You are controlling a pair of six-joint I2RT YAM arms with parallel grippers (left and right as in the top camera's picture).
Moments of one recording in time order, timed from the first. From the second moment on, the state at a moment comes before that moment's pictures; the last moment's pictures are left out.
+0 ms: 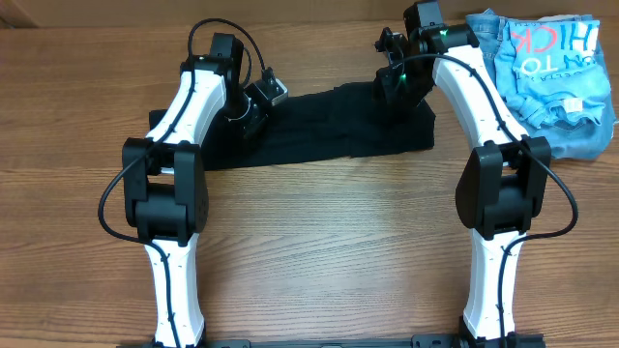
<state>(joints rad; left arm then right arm) -0.14 2.33 1.90 -0.97 0.26 0.76 0.16 2.33 2.13 -1.08 -0.26 -0.14</state>
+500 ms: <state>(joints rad) -0.14 2.30 1.90 -1.11 0.25 0.66 0.16 2.33 2.13 -1.09 -0.25 -0.14</state>
